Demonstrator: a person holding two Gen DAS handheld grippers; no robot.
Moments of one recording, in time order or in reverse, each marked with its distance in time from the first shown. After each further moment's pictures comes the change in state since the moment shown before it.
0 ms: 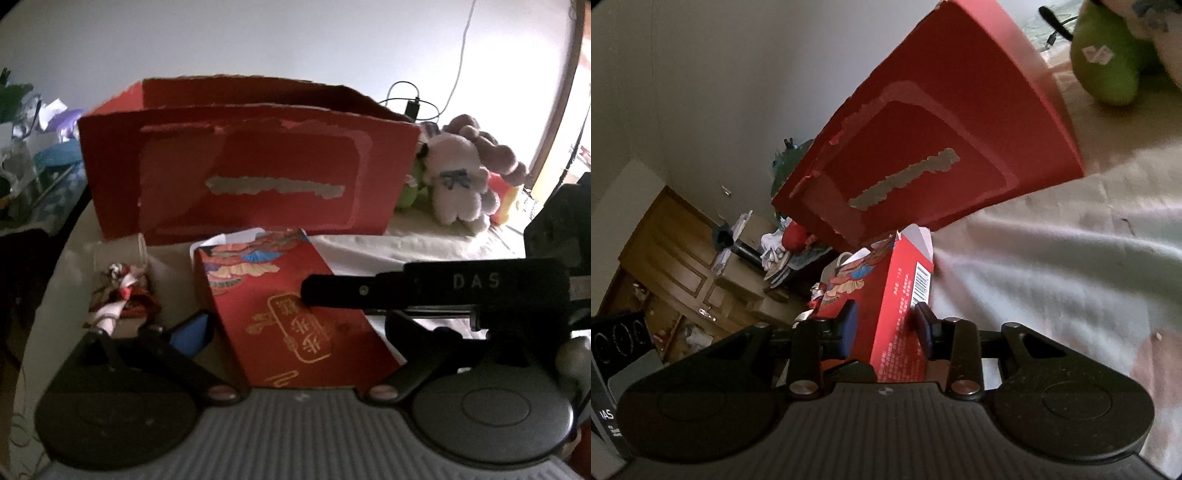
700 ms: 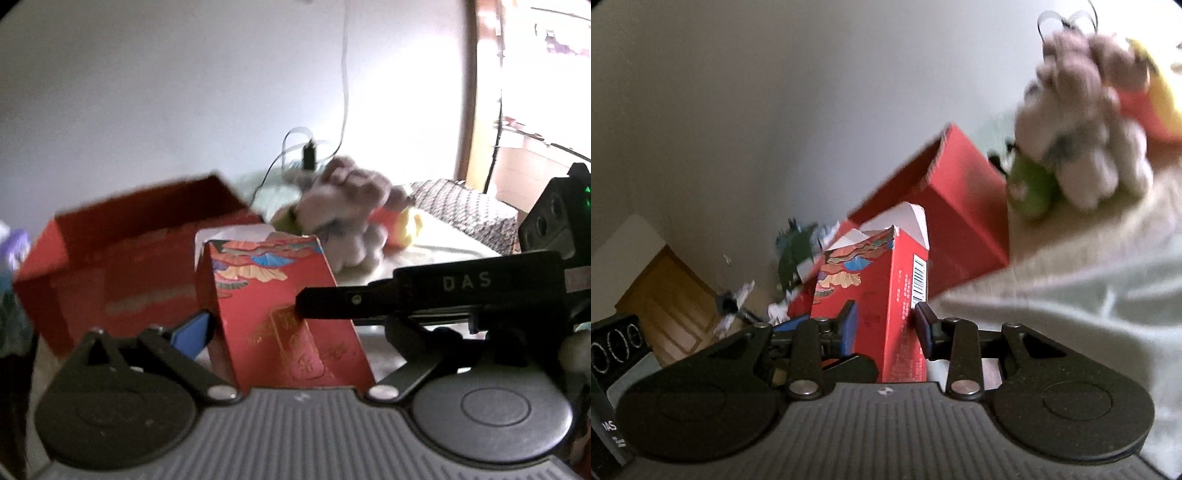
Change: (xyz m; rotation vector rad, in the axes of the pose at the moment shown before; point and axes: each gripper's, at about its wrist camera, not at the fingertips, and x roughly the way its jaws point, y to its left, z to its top) left arm -0.051 -0.104 0.031 0.282 -0.173 -0.114; right arm -0.124 0.020 -0.001 -0.007 -0.290 -0.039
